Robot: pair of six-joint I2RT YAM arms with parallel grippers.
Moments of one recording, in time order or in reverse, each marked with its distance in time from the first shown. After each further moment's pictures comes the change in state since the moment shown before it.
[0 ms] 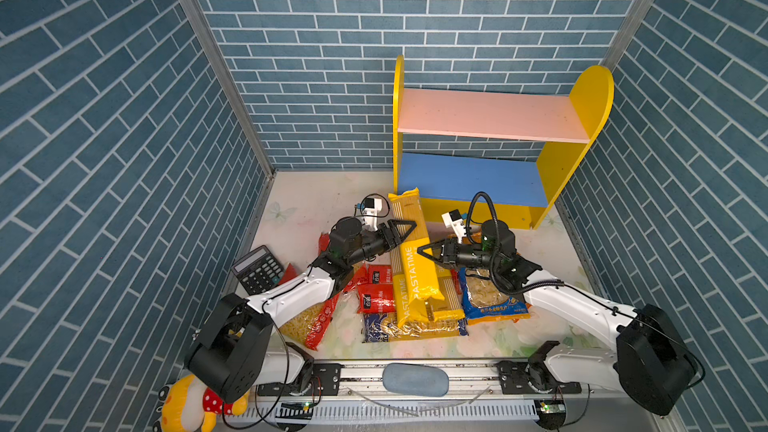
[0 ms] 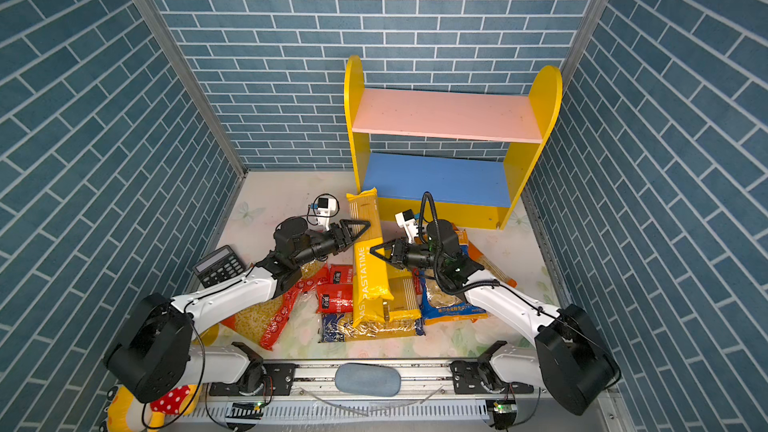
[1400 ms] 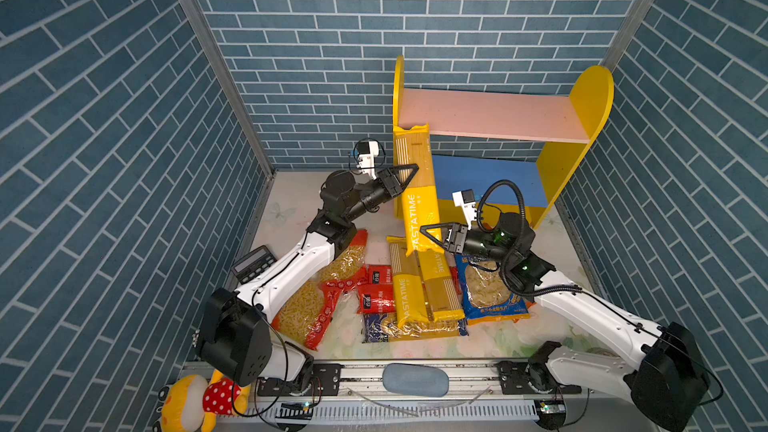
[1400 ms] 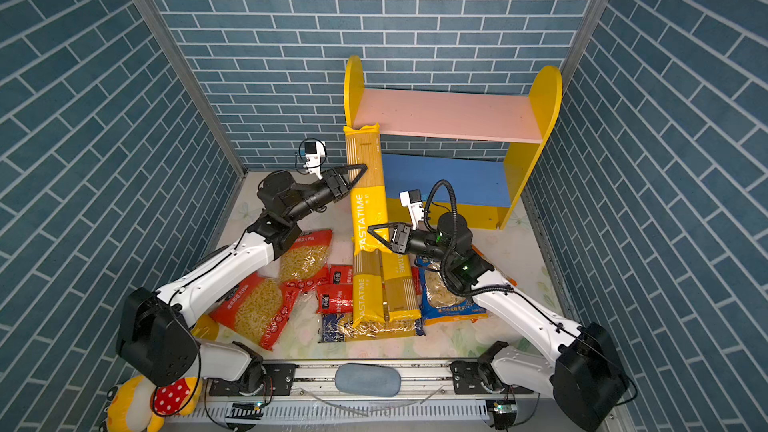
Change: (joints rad) left arm 0.053 0.072 0.490 -0.098 0.008 0.031; right arm -0.001 -0.091 0.113 0.055 0.070 -0.107
